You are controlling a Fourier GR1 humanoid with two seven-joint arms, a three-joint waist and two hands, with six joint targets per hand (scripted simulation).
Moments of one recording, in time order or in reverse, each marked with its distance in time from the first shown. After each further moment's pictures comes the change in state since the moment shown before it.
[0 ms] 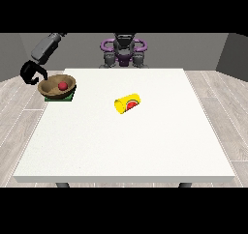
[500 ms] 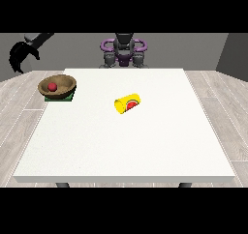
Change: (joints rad) left arm 0.015 -0.104 -0.094 -0.075 0.038 0.042 0.101; right arm -0.045 -0.052 0.024 -0.001 0.015 0.008 0.116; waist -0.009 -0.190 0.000
